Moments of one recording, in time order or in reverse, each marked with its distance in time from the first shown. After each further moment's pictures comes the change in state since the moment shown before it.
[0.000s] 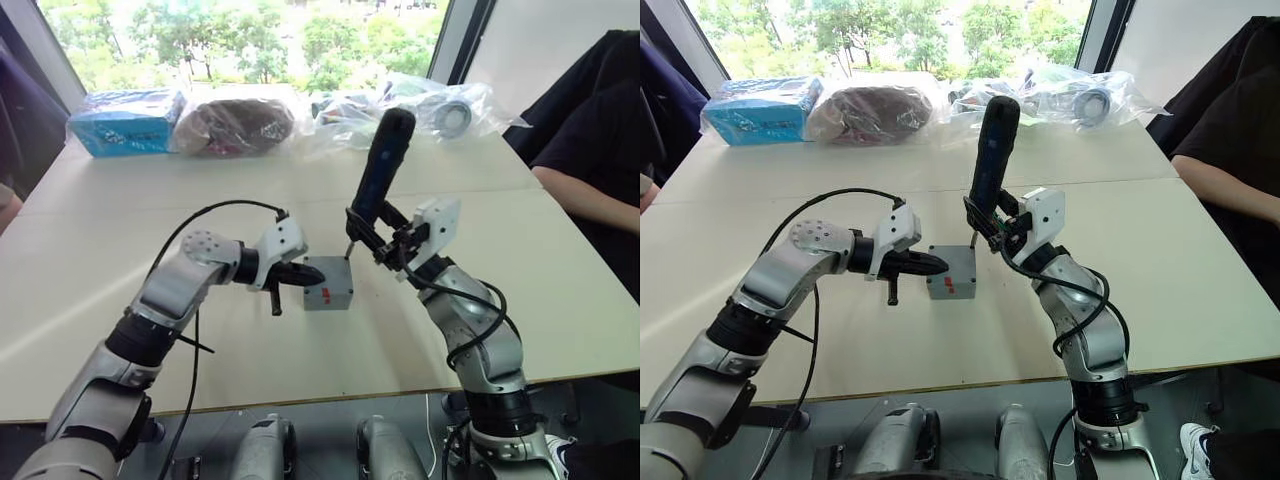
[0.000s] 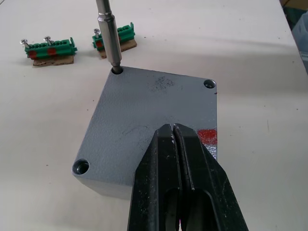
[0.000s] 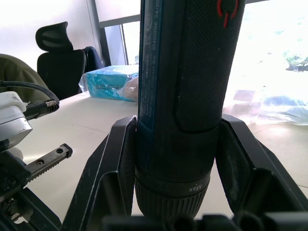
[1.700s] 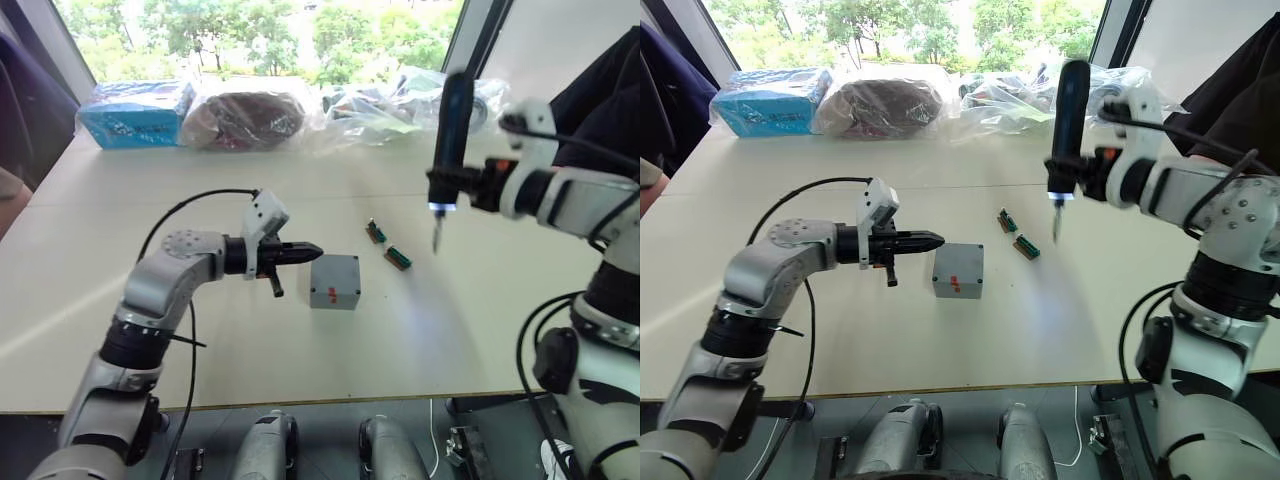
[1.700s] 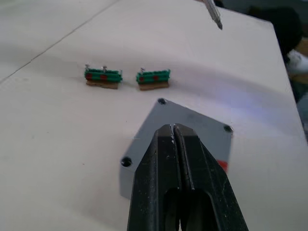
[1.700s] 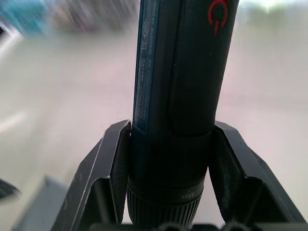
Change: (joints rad) left arm 0.044 0.016 0.186 -0.154 -0.180 0.138 0.041; right arm -0.510 -0.503 -0.428 0.251 0.516 1.281 -0.225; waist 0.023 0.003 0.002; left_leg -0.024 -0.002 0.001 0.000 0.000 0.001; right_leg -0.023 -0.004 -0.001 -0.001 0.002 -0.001
